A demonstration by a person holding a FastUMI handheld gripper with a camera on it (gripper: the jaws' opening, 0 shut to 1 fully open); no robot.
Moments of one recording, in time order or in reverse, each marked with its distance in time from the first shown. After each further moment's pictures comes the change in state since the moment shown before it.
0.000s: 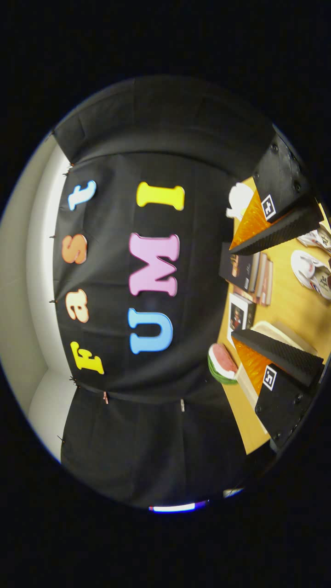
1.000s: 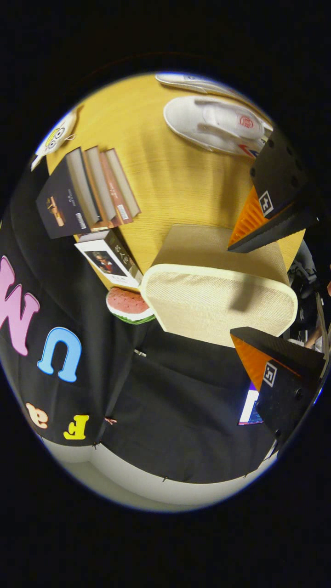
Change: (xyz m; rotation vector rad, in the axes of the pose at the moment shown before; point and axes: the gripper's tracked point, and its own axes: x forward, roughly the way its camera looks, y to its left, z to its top) arm 0.065 0.093 -0.198 0.844 0.765 0.470
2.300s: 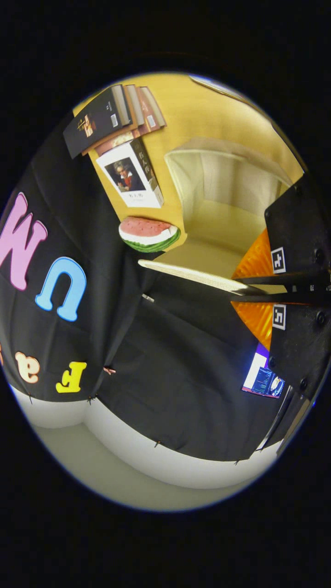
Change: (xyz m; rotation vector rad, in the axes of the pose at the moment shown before) arm 0.027 0.218 0.018 -0.159 -0.099 0.221
